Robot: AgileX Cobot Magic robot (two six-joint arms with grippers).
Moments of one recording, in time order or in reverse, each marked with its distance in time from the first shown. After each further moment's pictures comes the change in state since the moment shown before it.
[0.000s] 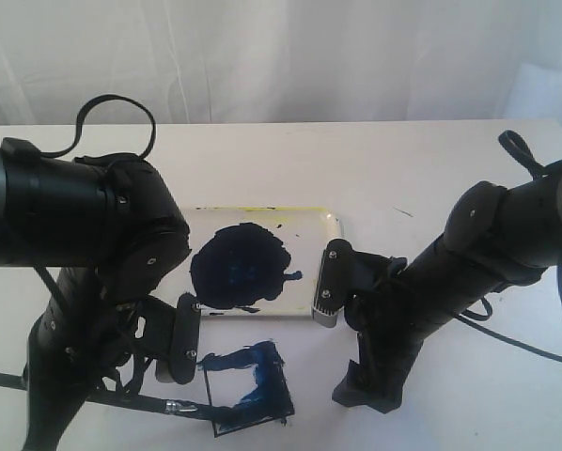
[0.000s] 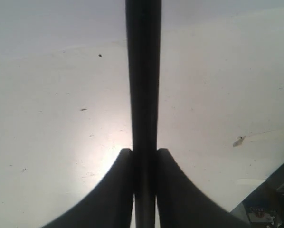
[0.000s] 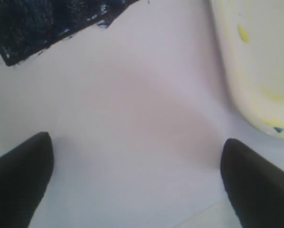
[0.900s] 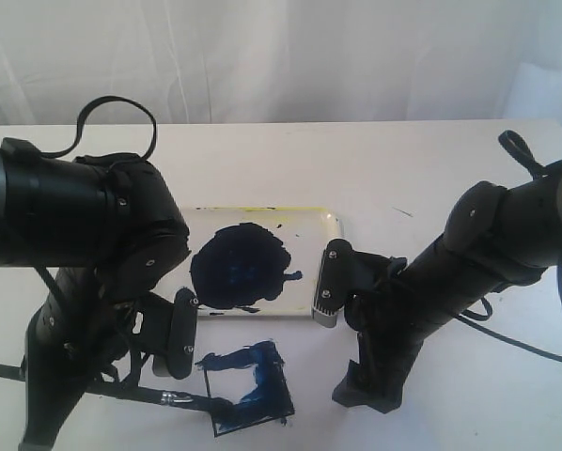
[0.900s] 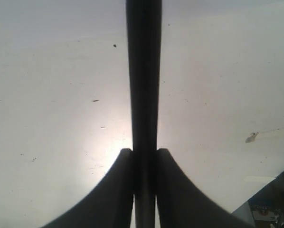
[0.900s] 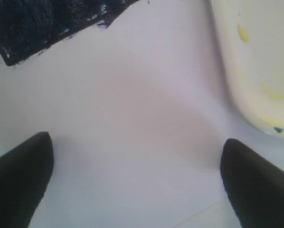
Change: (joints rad) left arm 0.000 0.000 0.000 0.039 0.000 -0.025; right arm 0.000 0.000 0.000 0.000 0.000 0.000
